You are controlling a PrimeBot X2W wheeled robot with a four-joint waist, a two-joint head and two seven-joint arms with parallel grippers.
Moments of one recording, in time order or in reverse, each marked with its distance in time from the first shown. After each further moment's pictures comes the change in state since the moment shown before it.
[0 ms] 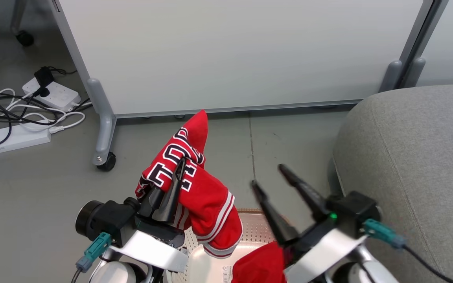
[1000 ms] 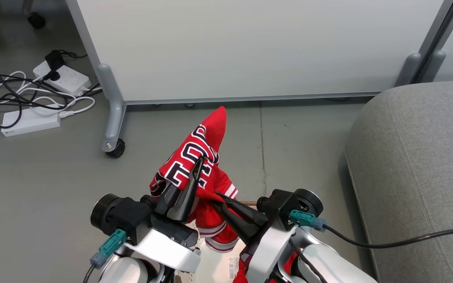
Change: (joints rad) left arm -0.040 -0.007 -0.062 0.019 0.000 -0.016 -0.010; right arm -0.288 0.000 0.375 0.365 0.097 0.000 -0.081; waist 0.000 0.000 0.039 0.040
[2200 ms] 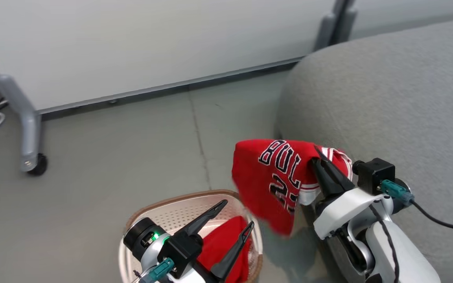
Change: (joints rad) left arm 0.024 0.085 -0.213 0.026 0.080 -0.060 0.094; right arm 0.067 0.000 -0.486 0.106 -0.123 0.000 -0.045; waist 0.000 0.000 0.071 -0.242
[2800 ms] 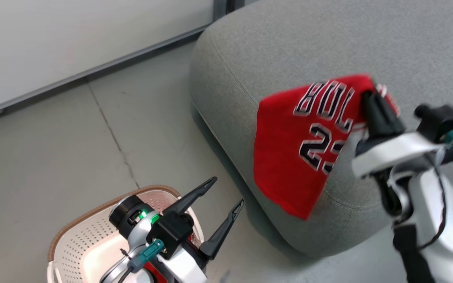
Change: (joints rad) left arm -0.072 0.047 0.009 -0.039 0.002 0.009 0.026; right arm -0.113 -0.001 -0.212 -0.101 -0.034 0.000 0.014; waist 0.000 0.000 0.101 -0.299
